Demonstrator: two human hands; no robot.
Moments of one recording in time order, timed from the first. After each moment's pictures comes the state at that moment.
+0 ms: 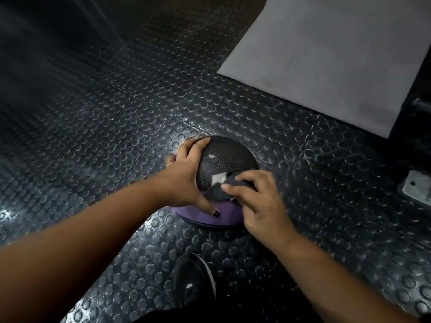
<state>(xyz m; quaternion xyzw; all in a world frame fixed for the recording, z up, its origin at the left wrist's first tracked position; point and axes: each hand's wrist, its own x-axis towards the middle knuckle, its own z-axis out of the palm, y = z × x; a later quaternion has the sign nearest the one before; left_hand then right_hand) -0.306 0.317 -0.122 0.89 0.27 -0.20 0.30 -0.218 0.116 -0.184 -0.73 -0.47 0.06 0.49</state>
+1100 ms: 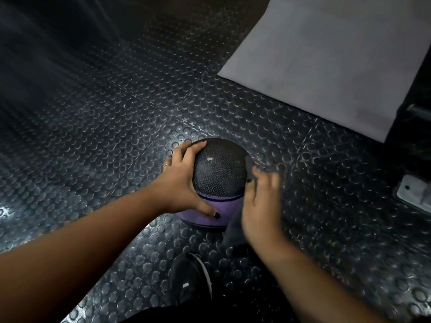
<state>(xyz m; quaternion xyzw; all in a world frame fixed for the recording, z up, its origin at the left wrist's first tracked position) -0.317 0.308 -0.121 0.89 0.29 -0.15 0.33 -0.236 0.134 -0.159 -0.84 -0.19 0.15 0.48</state>
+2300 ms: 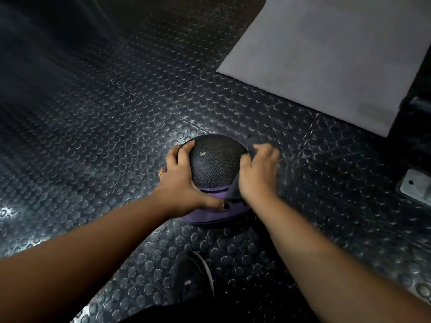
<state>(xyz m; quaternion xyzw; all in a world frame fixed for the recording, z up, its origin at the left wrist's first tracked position) -0.319 0.285 -0.119 0.84 0.41 -0.11 0.33 -0.192 0.178 -0.172 -0.87 -0.13 0.19 0.43</state>
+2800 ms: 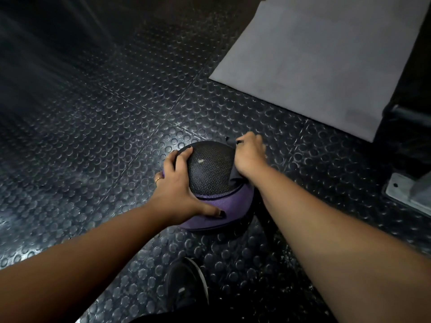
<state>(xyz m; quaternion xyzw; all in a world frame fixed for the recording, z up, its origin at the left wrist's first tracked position) -0.315 0.280 -0.118 0.85 0.40 -0.12 0.31 -0.138 0.211 -0.176 -0.89 -0.16 0.26 0.34</state>
